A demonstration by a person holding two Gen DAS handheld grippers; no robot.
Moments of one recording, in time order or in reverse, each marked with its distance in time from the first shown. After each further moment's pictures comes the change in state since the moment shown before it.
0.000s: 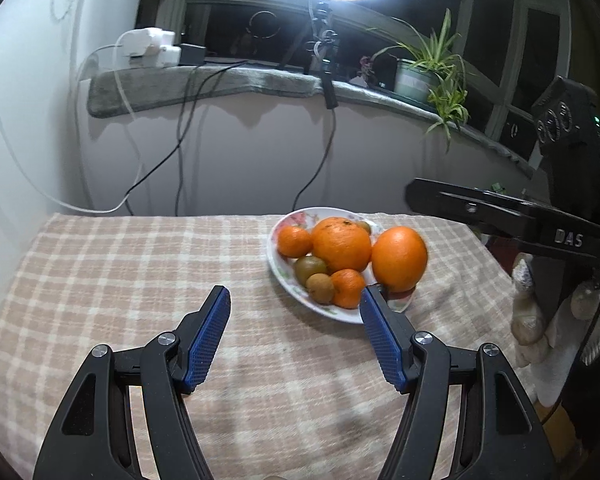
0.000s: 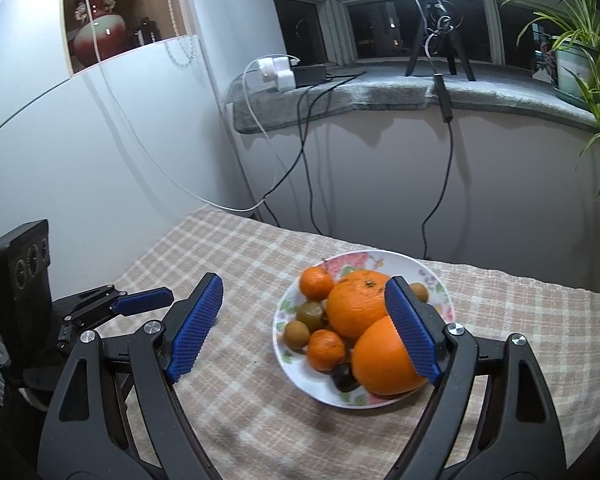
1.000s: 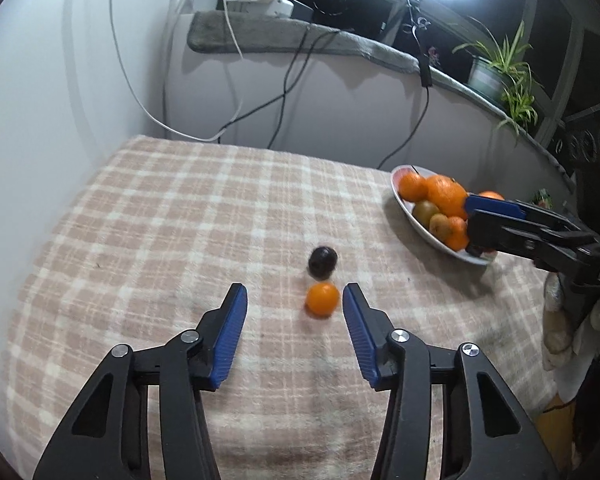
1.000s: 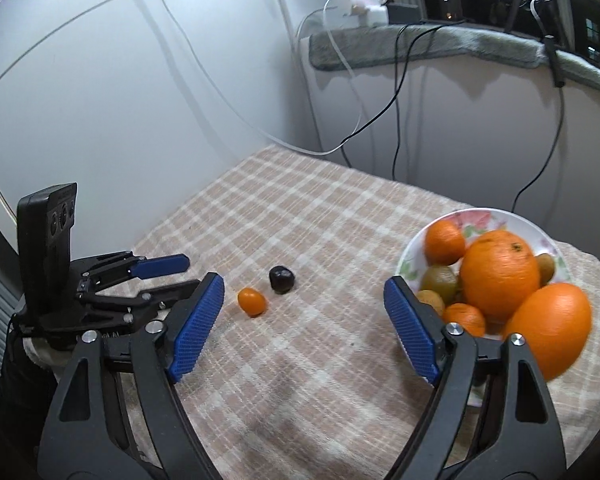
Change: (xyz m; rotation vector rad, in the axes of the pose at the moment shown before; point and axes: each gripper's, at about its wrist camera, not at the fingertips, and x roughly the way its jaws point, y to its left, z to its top) left arm -0.020 0.092 -0.051 -0.133 0.094 0.118; right arm 0.071 0.077 -0.032 -0.094 0.163 0.154
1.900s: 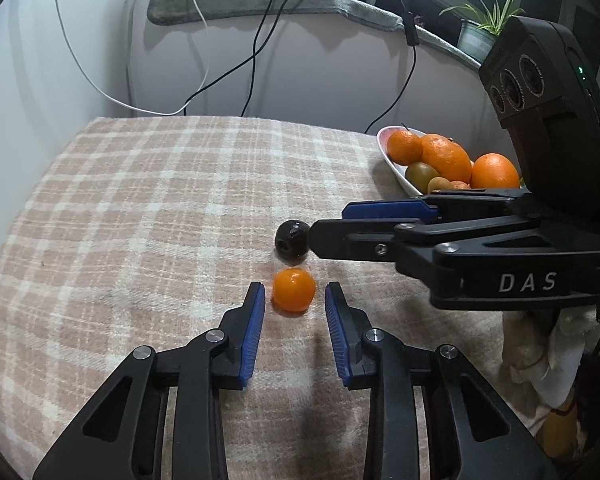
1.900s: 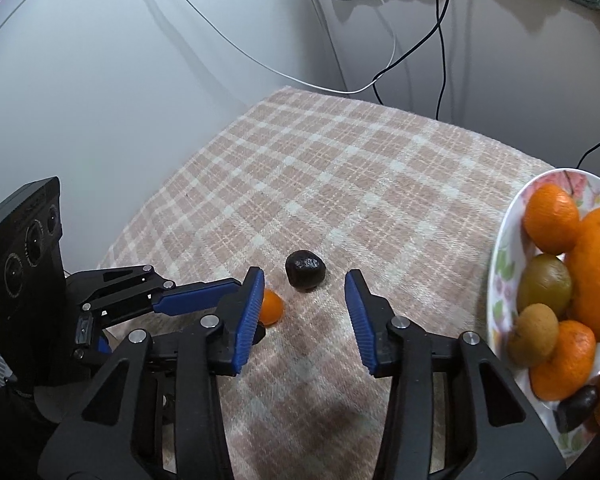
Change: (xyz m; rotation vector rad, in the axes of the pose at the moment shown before) left arm 0.044 -0.017 -0.002 0.054 0.087 -0.029; right arm 0.085 0.004 0.003 0.042 0.176 0.094
